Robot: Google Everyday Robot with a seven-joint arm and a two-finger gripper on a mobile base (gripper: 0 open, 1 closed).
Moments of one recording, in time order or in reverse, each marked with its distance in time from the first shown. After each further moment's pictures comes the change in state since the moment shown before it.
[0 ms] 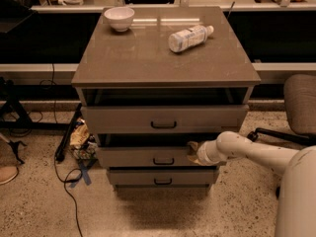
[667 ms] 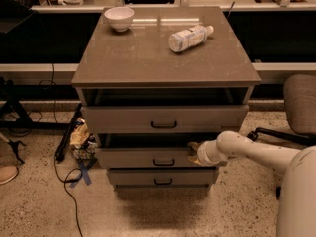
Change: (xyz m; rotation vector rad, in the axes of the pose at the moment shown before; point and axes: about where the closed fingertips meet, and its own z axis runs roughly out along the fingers) arm -0.003 -0.002 -0.005 0.000 0.000 0.000
